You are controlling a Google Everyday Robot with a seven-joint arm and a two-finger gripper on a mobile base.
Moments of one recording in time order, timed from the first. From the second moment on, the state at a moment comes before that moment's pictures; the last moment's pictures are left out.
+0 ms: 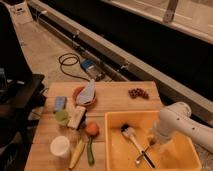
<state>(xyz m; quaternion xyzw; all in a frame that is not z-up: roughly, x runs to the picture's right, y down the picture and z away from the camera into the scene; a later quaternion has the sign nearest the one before) 0.264 0.292 0.758 -0.37 -0.10 -0.12 0.92</state>
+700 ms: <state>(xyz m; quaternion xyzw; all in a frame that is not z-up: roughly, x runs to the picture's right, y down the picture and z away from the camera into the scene) 0.278 0.298 0.767 -0.38 -0.10 -0.10 0.92</state>
